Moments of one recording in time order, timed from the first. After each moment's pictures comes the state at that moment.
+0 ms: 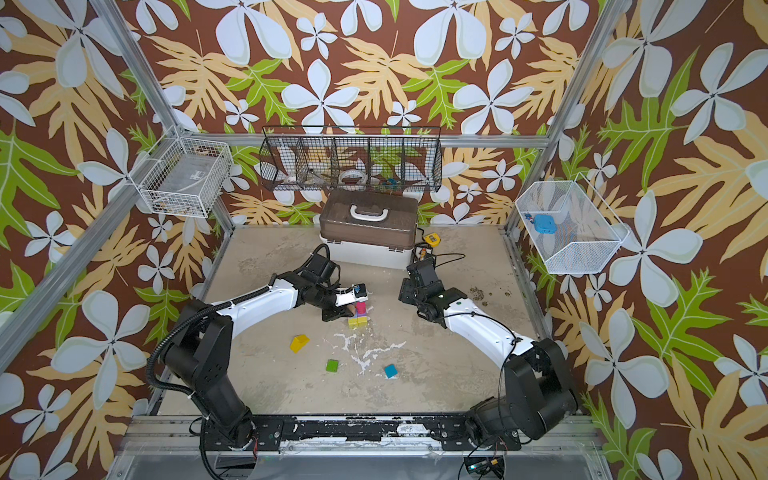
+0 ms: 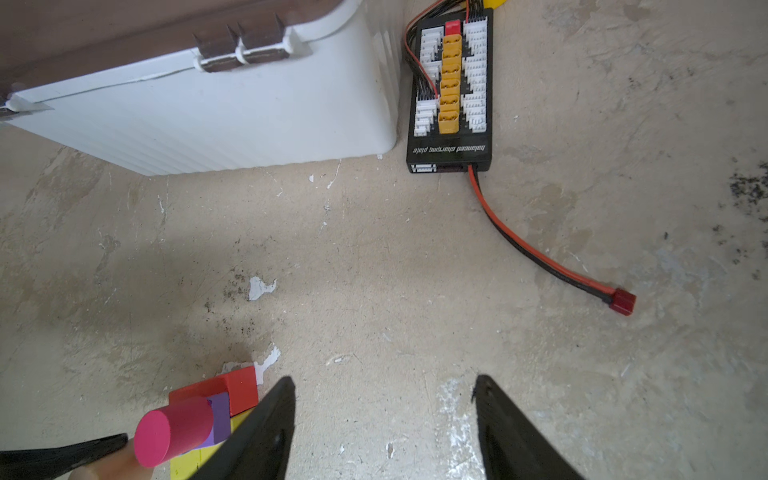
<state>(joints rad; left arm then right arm) -0.51 1.75 1.19 -0.53 0.40 0.83 0.47 1.44 0.96 -0.34 0.20 0.61</state>
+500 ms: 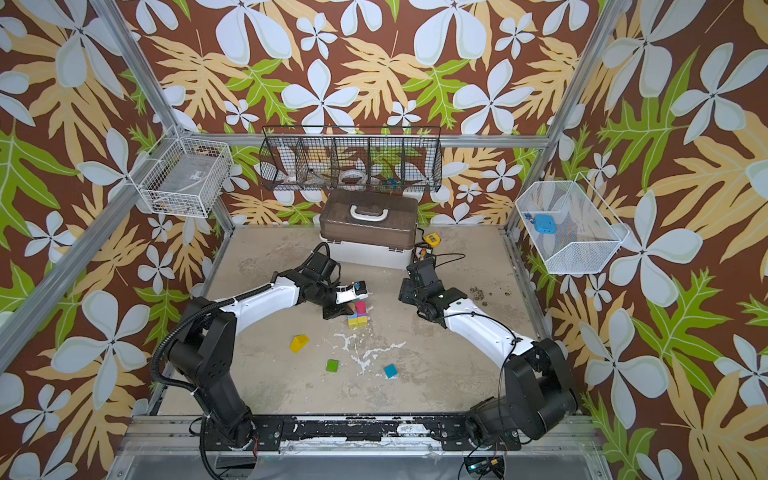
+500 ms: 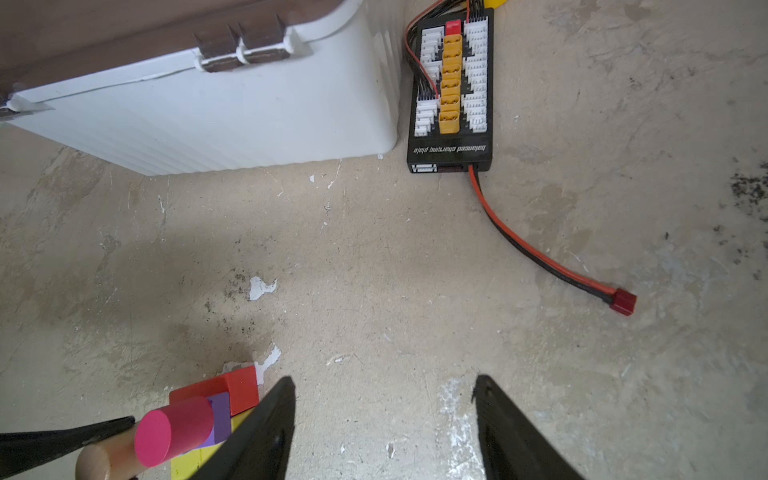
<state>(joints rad) -0.51 1.78 1.22 -0.53 0.40 0.82 0.47 1.44 0.96 -0.34 0.20 0.61</state>
